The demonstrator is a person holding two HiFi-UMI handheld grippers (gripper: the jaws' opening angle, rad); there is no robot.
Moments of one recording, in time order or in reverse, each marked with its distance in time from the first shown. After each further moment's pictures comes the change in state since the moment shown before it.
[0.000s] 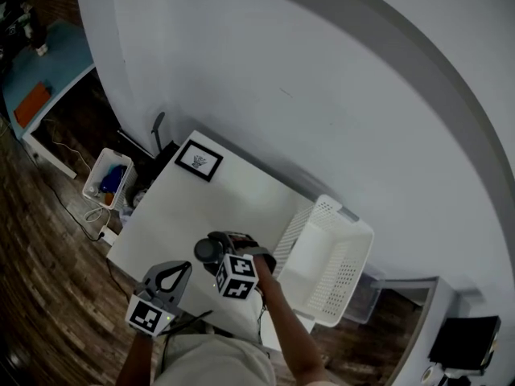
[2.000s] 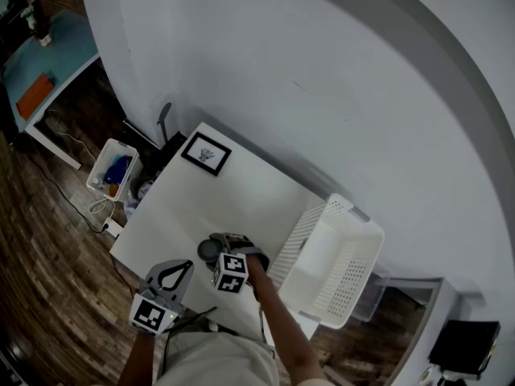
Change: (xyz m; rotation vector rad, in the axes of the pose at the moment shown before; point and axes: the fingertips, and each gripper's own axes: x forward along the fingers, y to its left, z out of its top) left arm -0.001 0.011 -0.032 0.007 0.080 0.014; right arm 0.087 0.028 -0.042 -0.011 0.073 0.058
